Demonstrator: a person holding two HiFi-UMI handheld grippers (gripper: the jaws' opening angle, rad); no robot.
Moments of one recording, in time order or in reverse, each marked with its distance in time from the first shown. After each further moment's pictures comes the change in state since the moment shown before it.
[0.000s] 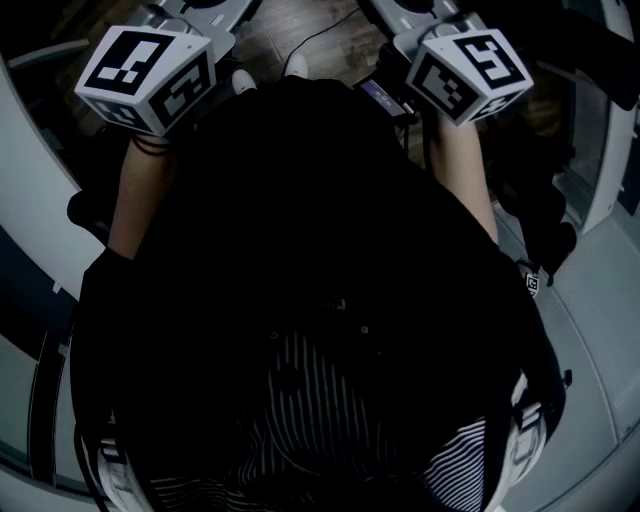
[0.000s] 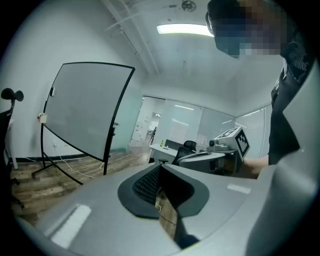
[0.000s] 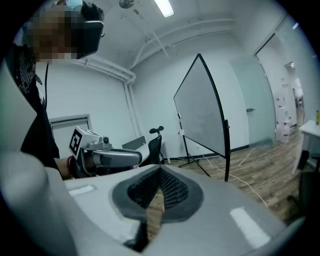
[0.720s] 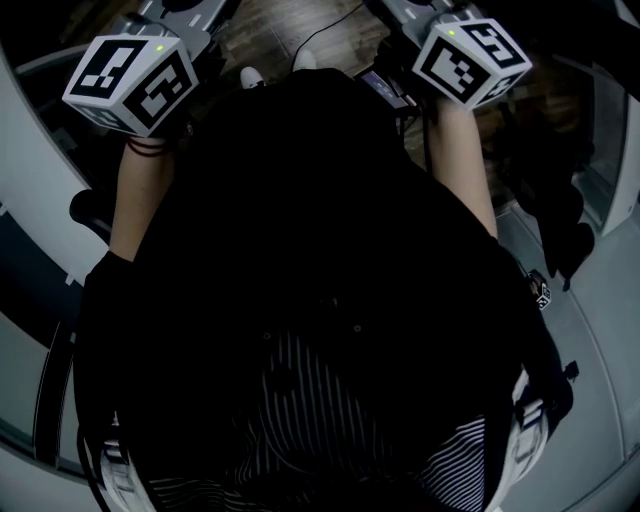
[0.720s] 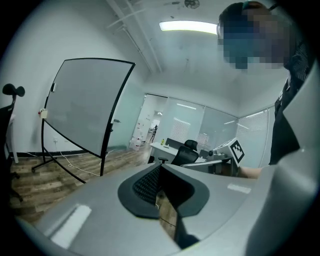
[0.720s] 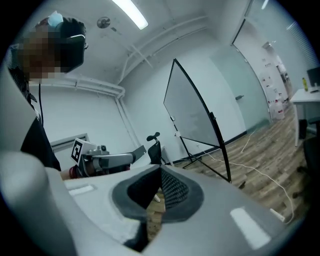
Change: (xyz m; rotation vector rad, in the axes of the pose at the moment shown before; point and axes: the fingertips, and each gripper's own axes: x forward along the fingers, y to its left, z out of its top) left arm -0.002 0.004 0.003 -0.051 0.008 0.029; right arm -0.011 -0.020 -0.016 0.200 -0.049 0.035
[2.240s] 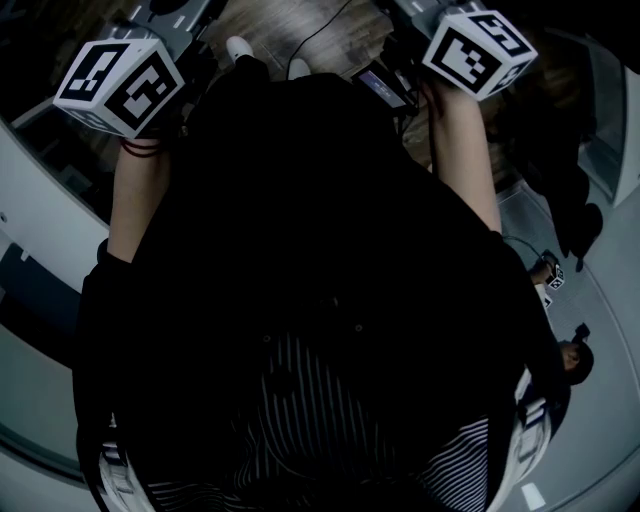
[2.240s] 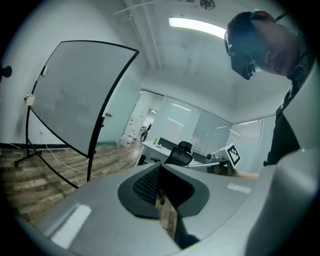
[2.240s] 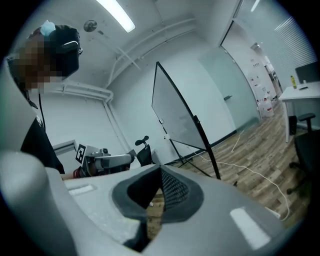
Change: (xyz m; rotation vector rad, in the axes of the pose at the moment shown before) left arm 0.016 0.005 0.011 -0.048 -0.012 -0.100; right arm -0.015 -0.017 0.015 0.041 -0.026 -0.051
